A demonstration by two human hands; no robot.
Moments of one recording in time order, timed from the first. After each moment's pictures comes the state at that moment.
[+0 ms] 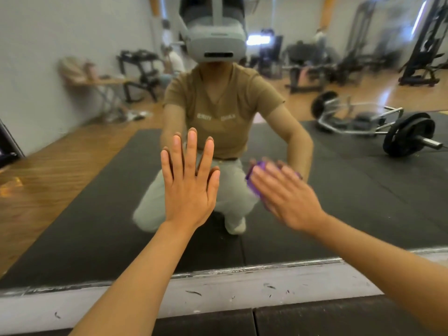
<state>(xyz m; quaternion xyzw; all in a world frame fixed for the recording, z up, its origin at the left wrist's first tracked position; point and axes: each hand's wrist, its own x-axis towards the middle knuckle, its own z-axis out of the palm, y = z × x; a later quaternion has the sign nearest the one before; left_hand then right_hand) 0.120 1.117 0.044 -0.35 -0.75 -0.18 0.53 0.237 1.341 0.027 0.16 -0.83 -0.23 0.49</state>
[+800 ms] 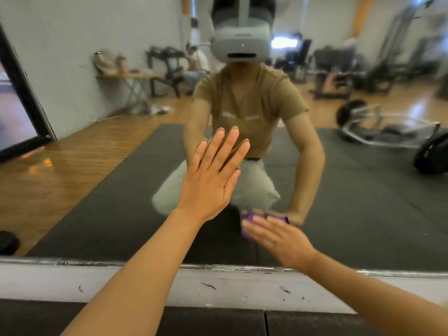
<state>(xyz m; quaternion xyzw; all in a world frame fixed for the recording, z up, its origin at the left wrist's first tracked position) 0.109 1.080 0.052 -0.40 -0.75 -0.09 0.53 0.218 1.300 -0.070 0.25 -0.84 -0.33 0.35</state>
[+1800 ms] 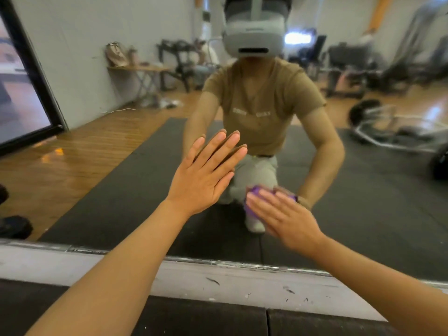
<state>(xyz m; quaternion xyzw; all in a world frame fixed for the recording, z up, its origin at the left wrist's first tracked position) 0.087 1.047 0.051 -0.43 -0.71 0.00 0.56 0.205 1.283 -0.016 0.23 -0.81 -0.30 0.44</state>
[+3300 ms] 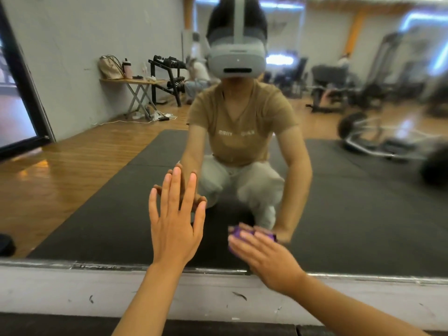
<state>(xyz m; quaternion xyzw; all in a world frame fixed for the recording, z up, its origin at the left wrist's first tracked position) 0.070 0.947 -0.069 -0.25 -0.82 -0.22 0.47 0.168 1.182 -0.136 0.22 -0.86 -0.33 0.33</state>
